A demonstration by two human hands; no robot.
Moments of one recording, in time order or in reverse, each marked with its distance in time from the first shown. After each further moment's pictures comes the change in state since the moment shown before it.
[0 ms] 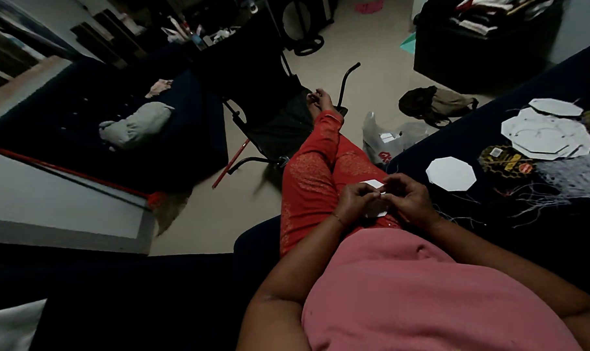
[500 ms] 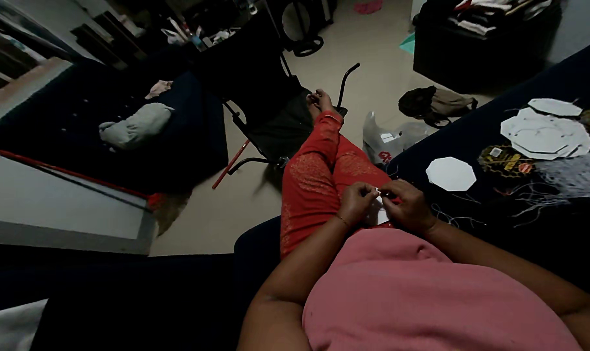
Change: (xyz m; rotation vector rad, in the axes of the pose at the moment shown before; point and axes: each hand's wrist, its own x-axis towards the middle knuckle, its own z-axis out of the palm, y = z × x) left_hand 0.000 0.009 0.006 0.162 0.038 -0.100; right_hand -0.004 0.002 0.009 -0.461 0.066 -0.365
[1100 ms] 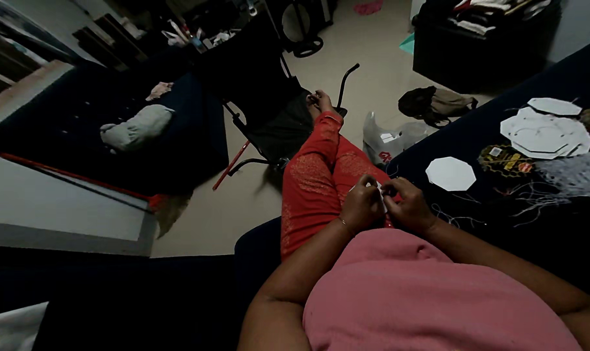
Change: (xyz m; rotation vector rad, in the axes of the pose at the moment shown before) left_hand -0.006 -0.002 0.009 0.283 0.069 0.391; right_hand 0.002 0.000 -0.001 0.001 -0.015 0.062
